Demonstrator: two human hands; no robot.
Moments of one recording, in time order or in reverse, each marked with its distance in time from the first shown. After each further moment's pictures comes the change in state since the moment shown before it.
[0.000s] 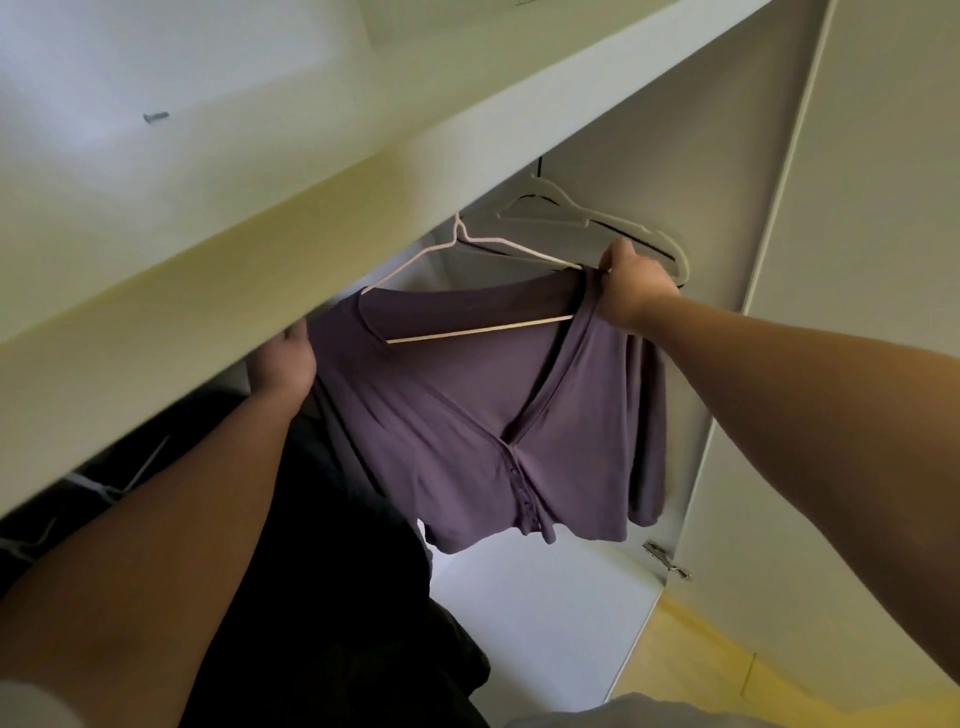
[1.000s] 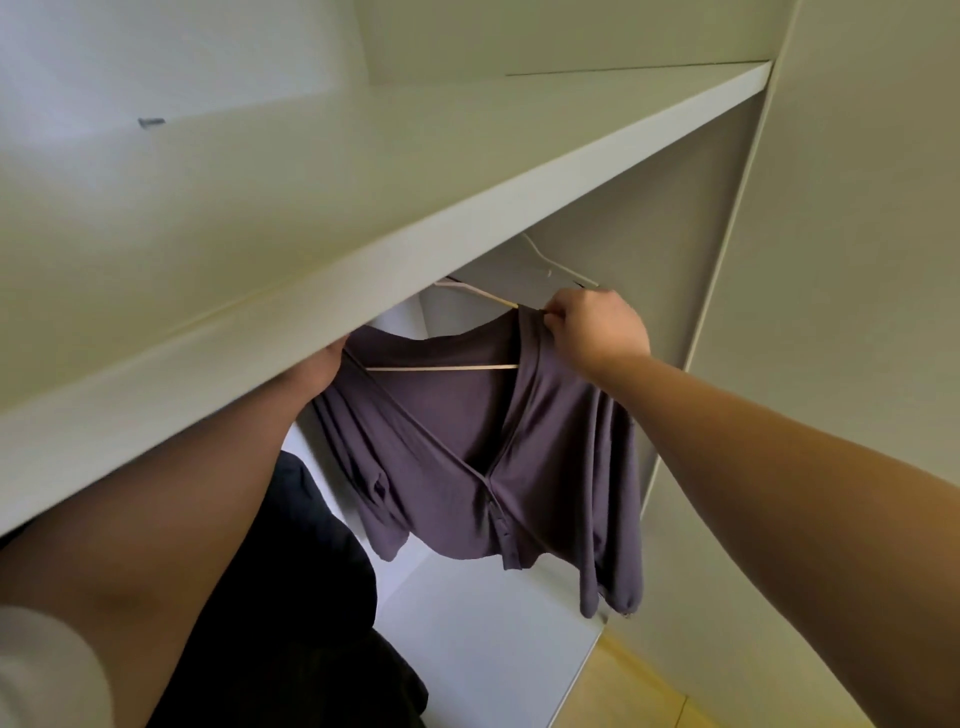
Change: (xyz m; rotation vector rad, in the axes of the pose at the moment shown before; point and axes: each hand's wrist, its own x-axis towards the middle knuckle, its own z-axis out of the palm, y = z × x) left_hand -0.053 0.075 0.008 0.212 -0.184 0.284; right_hand -0.041 -0.023 -0.032 -0.108 0.142 -0.223
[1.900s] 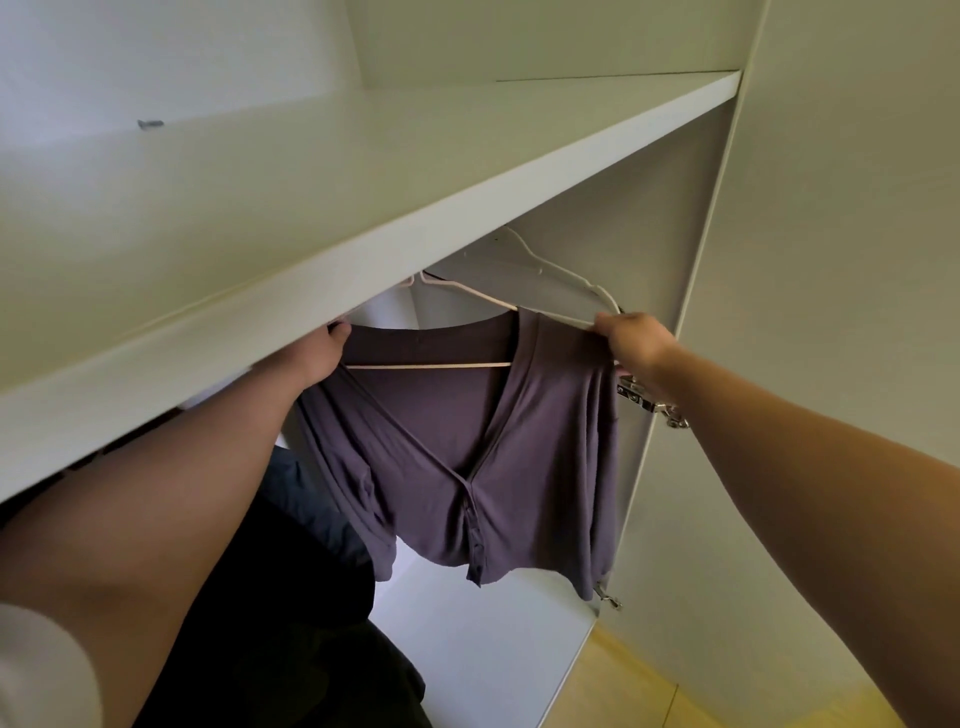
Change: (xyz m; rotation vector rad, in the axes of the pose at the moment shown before) left_hand 0.026 -0.024 0.005 0.072 -0.030 0.063; right_hand -0.025 0.045 -0.021 0.670 -0.211 0.504
